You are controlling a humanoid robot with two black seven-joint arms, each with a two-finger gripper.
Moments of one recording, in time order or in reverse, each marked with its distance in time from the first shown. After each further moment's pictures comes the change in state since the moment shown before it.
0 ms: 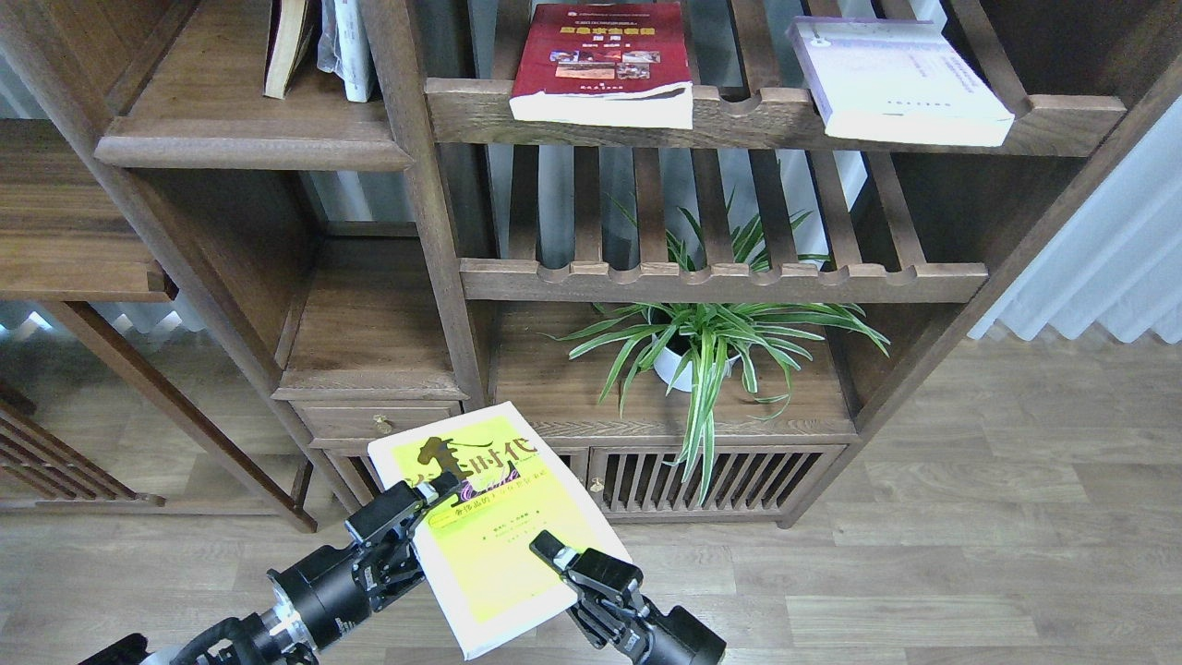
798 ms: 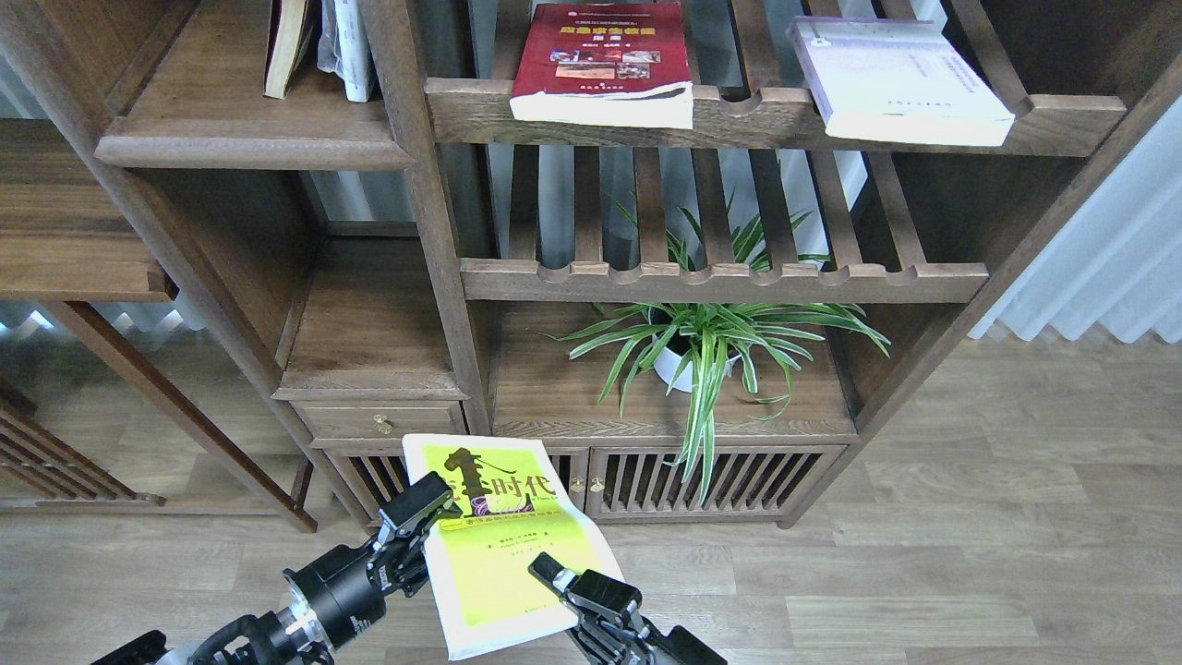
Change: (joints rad) left arm -0.034 -0.017 0.034 -0.011 -0.002 0.000 0.006; right arm -0.026 0.000 -0.018 -0.010 -0.010 0.001 -0.011
